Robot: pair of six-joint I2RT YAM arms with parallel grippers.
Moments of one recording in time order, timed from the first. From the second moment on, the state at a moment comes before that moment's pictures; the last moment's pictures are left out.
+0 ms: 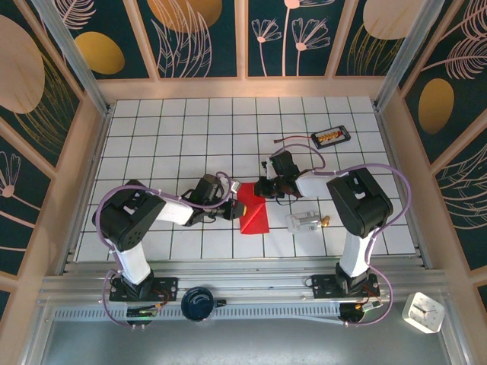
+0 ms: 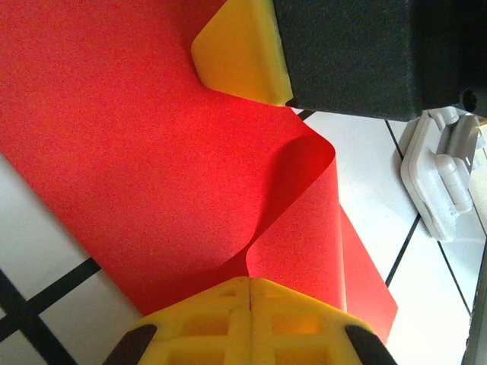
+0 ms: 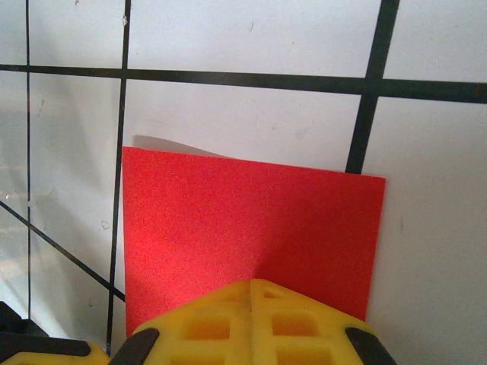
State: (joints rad) left arm -0.66 1.80 0.63 0.42 0.52 -0.50; right arm 0.55 1.85 0.92 -0.04 -0.41 0.54
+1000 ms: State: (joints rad) left arm -0.66 1.80 0.66 0.38 0.52 -0.50; right arm 0.55 1.85 0.92 -0.04 -0.41 0.54
